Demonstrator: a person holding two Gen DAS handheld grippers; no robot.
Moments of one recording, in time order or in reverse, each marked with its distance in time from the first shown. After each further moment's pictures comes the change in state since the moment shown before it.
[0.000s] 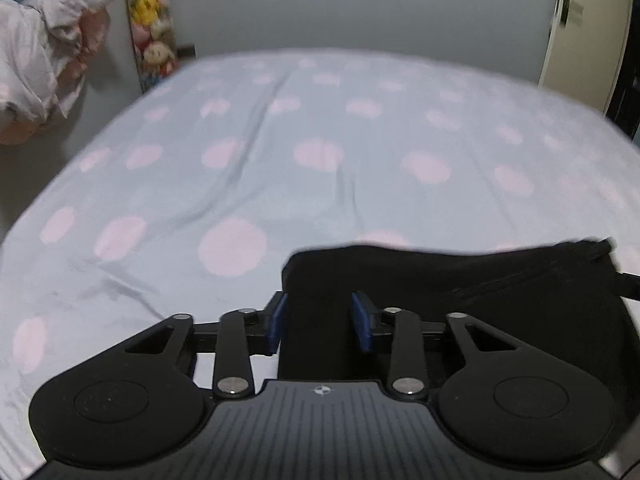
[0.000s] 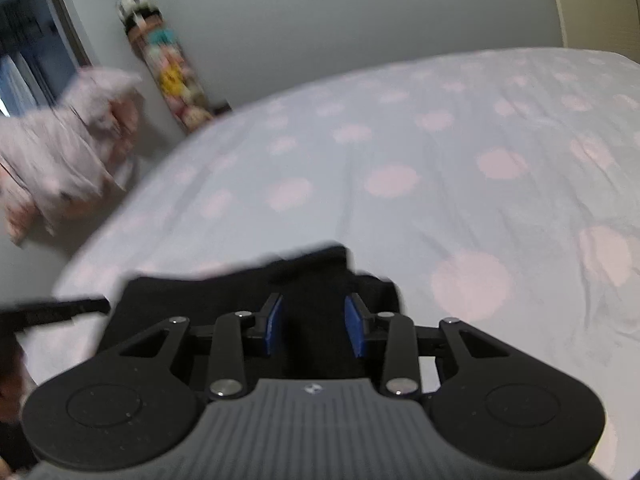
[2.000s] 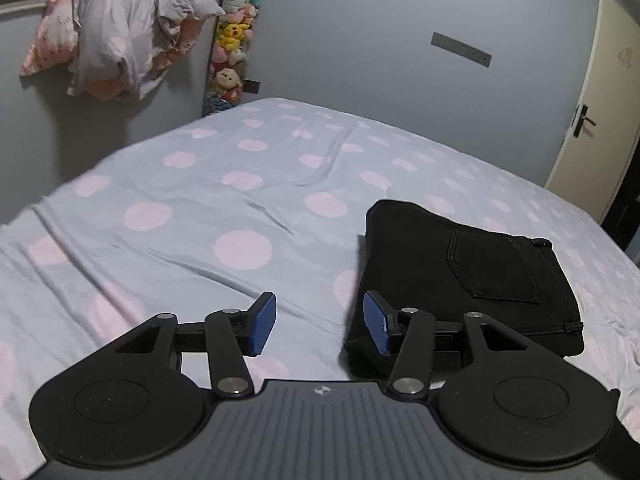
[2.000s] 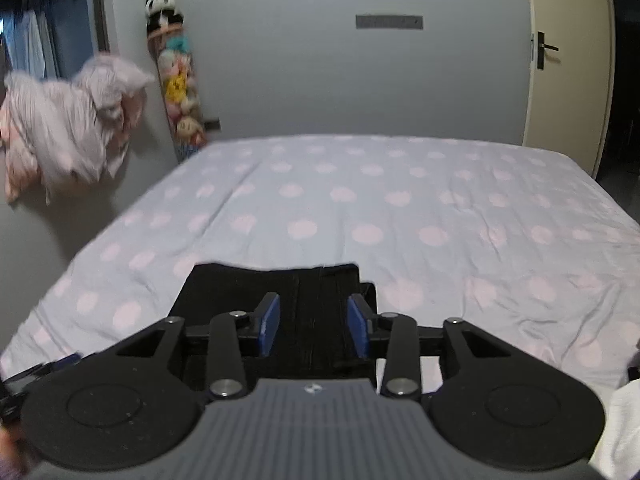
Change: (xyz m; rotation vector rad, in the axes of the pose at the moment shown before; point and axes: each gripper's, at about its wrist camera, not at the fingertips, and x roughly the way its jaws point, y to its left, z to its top) left arm -0.202 0.082 -0.159 -0.269 -0.263 -0.007; right arm -0.252 0.134 -0.018 -0.170 -0.104 -0.195
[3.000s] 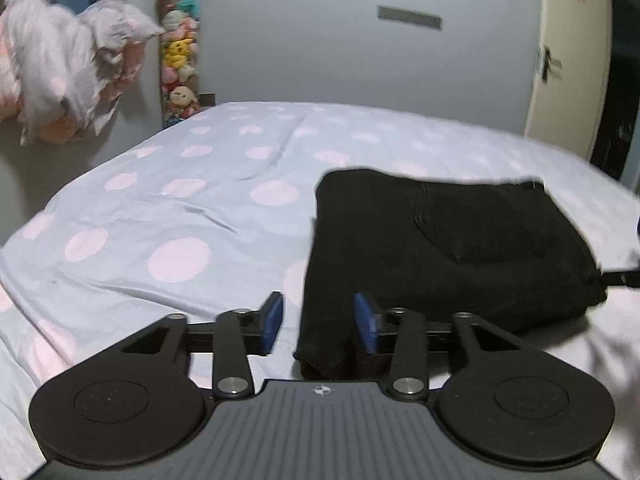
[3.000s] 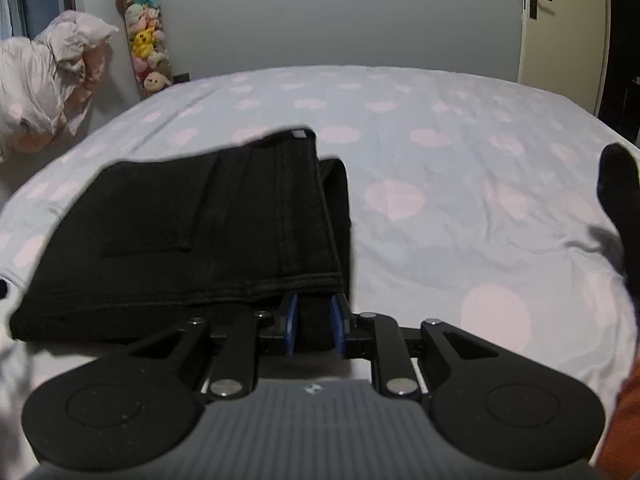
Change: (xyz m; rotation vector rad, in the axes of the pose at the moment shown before) left arm 0.065 -0.032 -0.024 0.150 -0.025 -0.049; right arm 0.173 -0.041 -0.110 -0.002 0.089 -0.048
